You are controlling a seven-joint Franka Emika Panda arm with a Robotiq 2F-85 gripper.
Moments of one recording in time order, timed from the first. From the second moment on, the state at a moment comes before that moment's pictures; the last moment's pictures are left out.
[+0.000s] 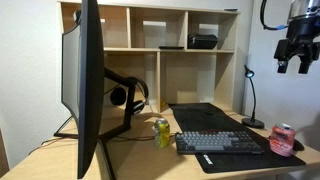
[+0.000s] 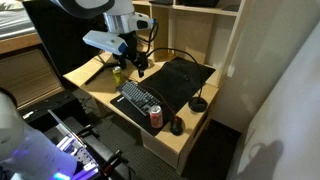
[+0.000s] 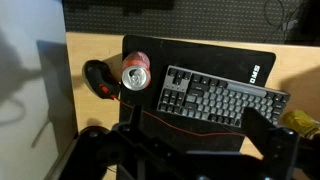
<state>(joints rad) -0.06 -0.56 -0.22 -2.51 -0.09 2.04 -0.28</state>
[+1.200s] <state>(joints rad) 0.04 -0.69 -0.10 -2.42 -0.03 2.04 -0.24</state>
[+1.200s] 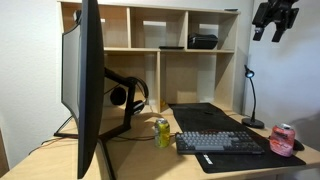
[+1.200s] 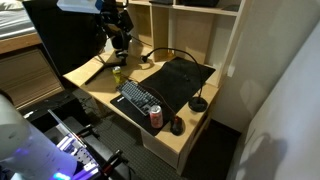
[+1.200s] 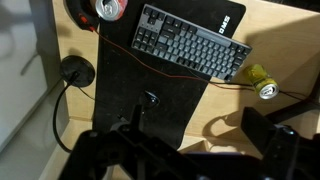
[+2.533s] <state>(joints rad) 0.14 -0.14 -0.07 -2.13 -0.26 2.13 -0.49</state>
